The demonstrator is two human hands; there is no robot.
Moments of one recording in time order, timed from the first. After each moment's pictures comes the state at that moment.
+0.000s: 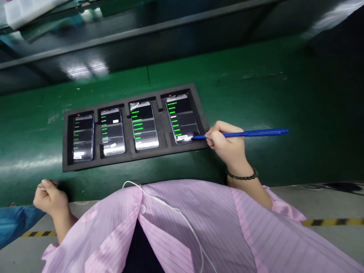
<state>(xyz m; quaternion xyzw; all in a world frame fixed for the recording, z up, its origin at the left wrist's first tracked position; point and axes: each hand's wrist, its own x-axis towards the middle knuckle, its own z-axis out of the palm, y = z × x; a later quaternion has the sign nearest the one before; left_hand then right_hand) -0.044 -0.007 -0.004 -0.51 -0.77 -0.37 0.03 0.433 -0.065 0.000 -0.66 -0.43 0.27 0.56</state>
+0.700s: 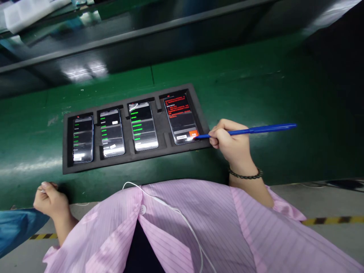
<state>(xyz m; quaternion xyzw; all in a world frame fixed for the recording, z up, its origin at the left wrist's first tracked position) -0.050 -0.006 -0.008 -0.51 -0.77 -0.39 0.03 0.439 -0.066 0.002 -0.65 -0.40 0.28 0.58</state>
